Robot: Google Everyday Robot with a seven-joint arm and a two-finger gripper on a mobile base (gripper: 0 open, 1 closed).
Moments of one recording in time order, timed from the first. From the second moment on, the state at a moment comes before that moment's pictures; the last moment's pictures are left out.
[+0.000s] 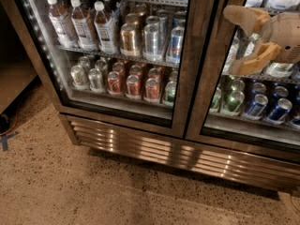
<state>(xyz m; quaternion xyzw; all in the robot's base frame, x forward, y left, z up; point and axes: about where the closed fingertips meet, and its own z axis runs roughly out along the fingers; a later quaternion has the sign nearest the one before) 0.522 -0.157 1.023 -0.50 0.52 0.38 0.58</state>
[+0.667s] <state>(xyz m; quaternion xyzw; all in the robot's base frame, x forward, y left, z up) 0.528 -0.118 1.025 -0.53 0.52 0.39 0.55</state>
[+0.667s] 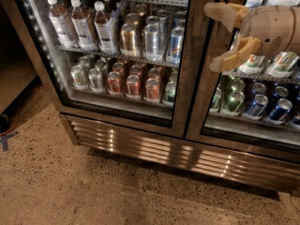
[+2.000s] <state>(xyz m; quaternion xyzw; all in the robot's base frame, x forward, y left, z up) 0.538 -0.123 1.027 -0.49 0.54 0.35 0.59</state>
